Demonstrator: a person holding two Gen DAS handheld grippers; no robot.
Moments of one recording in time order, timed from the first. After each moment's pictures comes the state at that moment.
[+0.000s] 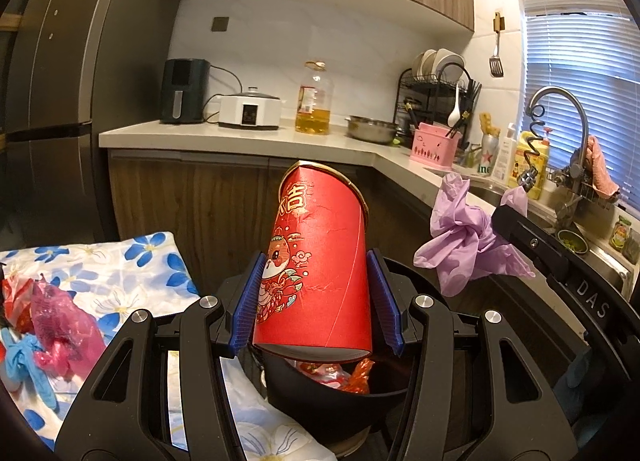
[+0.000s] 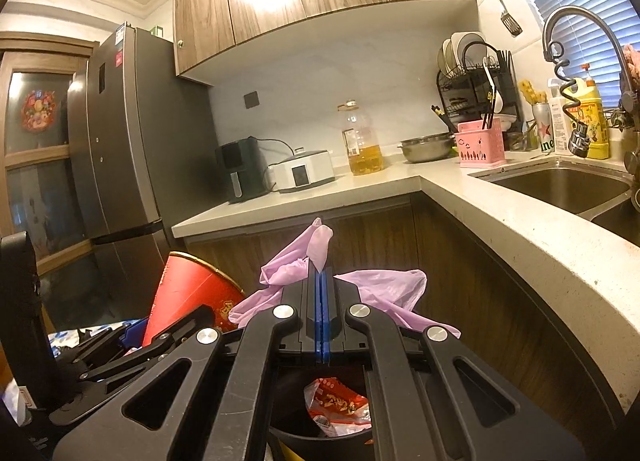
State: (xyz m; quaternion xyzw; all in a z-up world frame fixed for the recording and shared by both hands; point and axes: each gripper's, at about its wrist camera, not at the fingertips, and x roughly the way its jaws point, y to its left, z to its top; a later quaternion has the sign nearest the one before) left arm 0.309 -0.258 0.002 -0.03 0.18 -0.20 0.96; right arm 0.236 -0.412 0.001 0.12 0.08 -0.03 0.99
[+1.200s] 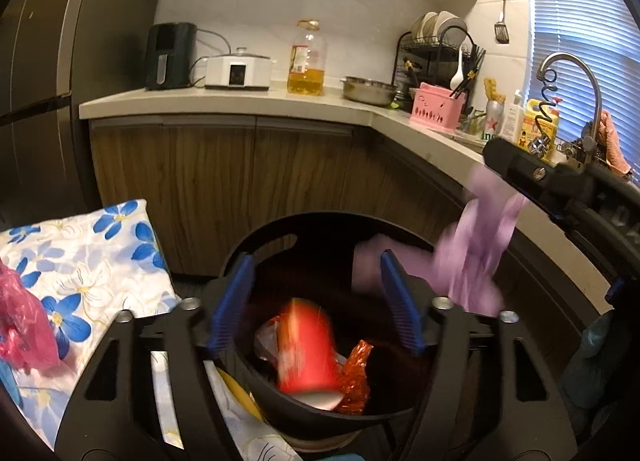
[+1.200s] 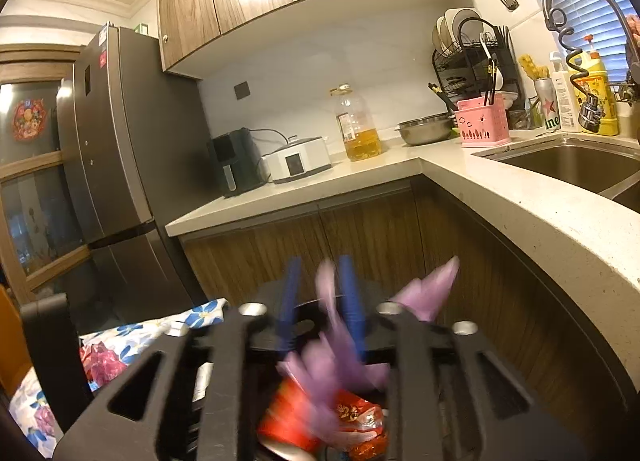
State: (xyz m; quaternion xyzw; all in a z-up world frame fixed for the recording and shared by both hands) left arm 0.353 -0.290 -0.043 -0.03 0.24 -0.21 0.95; right arm 0.272 -0.432 -0.010 0.15 0.10 -0.02 0.98
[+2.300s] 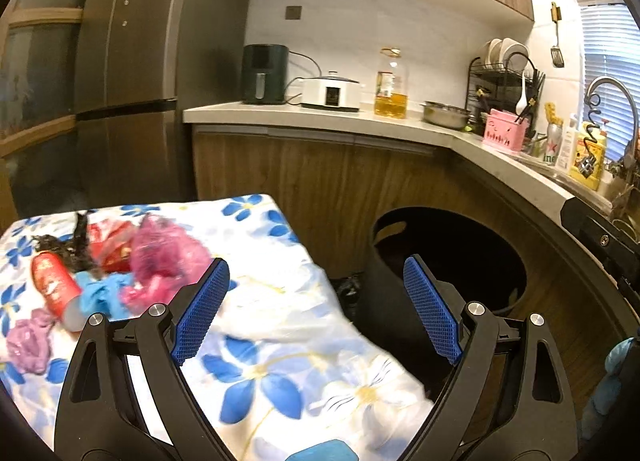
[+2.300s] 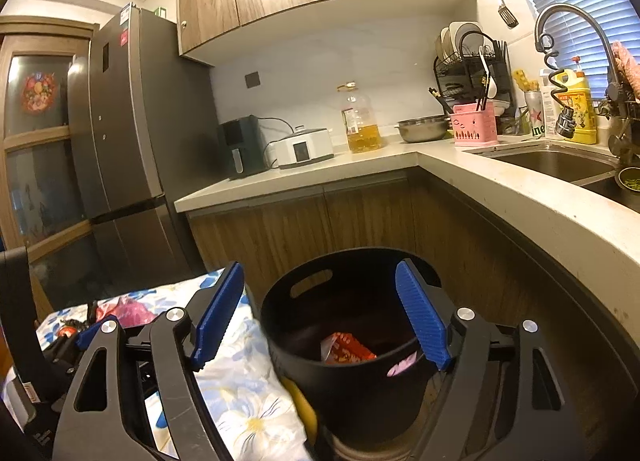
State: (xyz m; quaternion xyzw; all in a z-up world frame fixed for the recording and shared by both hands) left arm 0.254 -0.184 -0.028 -0.03 0.21 -0.06 0.98; right arm 0.191 -0.364 -0.016 0.12 0.12 -0.04 0.99
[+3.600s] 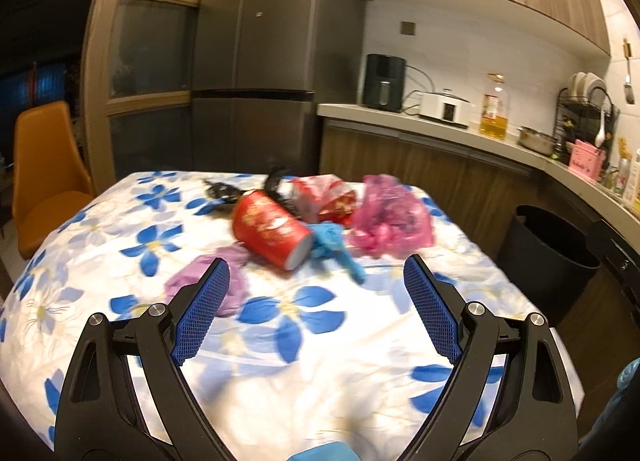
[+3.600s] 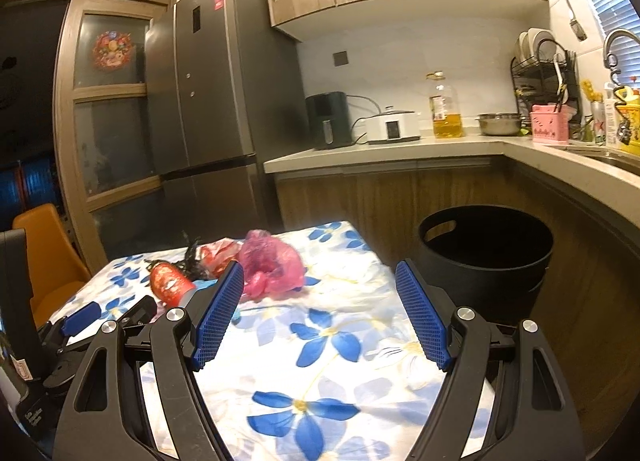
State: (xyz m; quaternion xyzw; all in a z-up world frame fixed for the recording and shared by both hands) left arm 0.142 -0.008 -0.048 -0.06 0.20 0.11 0.97; right arm 0.143 -0.209 -0.038 0.07 0.13 0.08 0.99
